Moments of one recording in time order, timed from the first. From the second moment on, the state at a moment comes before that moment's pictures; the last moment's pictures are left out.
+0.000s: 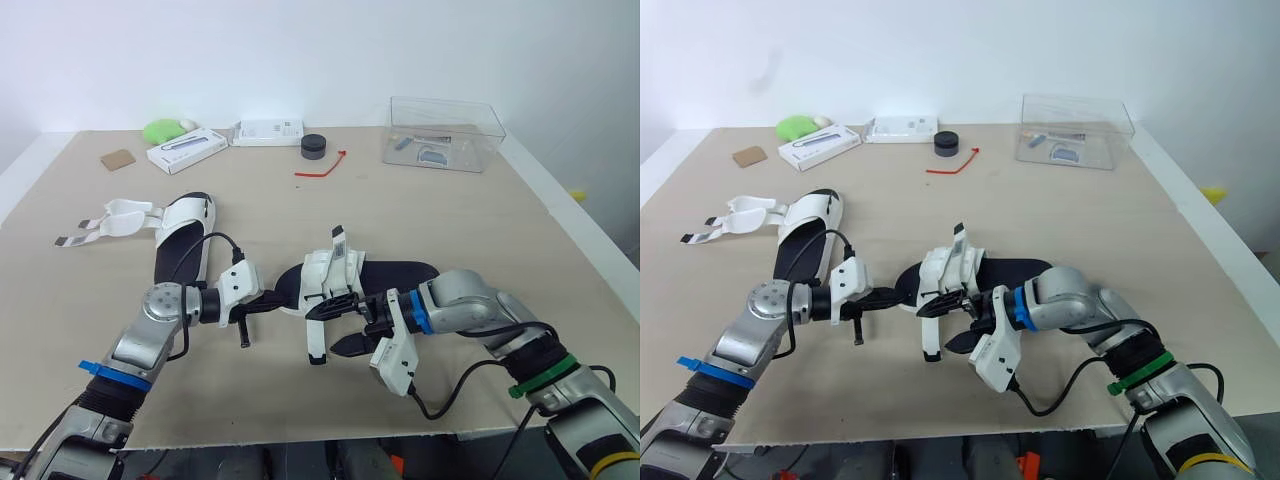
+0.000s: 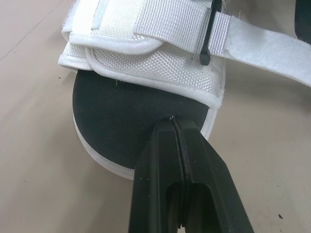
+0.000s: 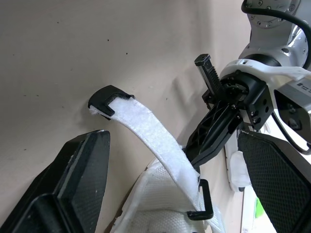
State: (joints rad) left arm -0.38 0.55 -0.21 0.09 -0.20 0.07 -1.05; right arm -0.61 -0.70 0.48 0.11 -0.28 -0.96 0.95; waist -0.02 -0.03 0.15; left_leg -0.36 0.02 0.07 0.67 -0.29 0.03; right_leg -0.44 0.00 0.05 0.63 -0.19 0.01
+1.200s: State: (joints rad) left arm -0.35 0.56 -0.20 0.06 -0.20 0.09 -1.03; right arm -0.58 -0.57 0.48 -0.03 0.25 -0.26 1.02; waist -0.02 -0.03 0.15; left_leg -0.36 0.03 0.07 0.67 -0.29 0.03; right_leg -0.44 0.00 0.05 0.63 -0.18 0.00
